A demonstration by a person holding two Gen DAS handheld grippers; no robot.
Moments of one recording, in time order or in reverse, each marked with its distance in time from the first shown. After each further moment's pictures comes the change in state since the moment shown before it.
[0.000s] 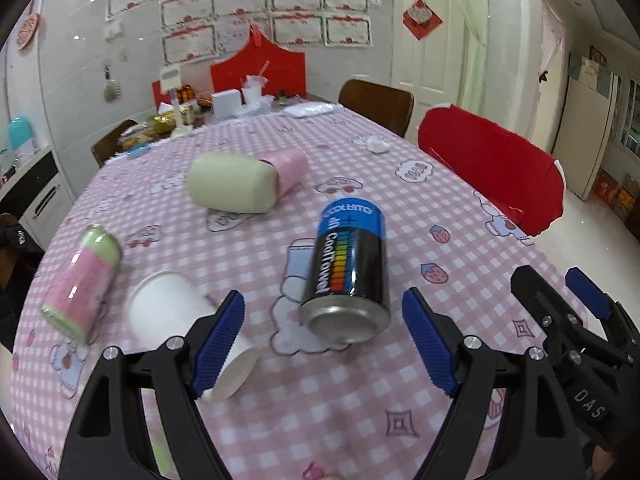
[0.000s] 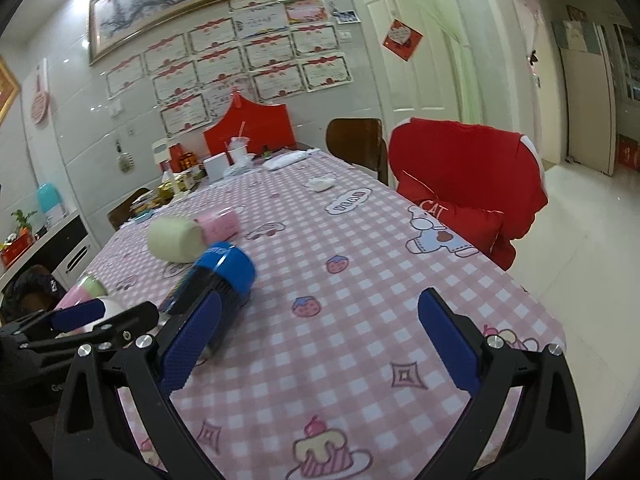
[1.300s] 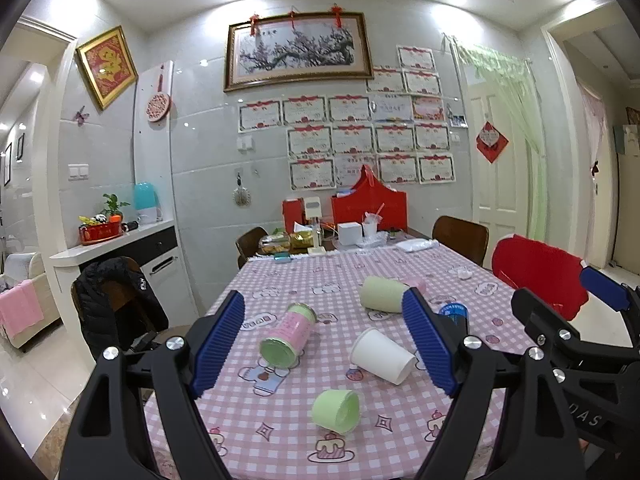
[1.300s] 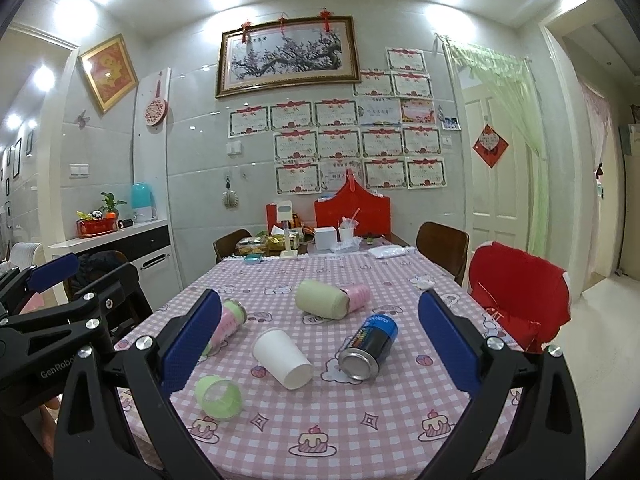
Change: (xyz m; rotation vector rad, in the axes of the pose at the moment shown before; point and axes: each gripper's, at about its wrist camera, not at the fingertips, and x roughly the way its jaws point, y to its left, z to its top) left arm -0.241 0.078 -0.086 -0.099 -0.495 0.334; right arm -0.157 0.125 -0.013 -0.263 -0.274 0.243
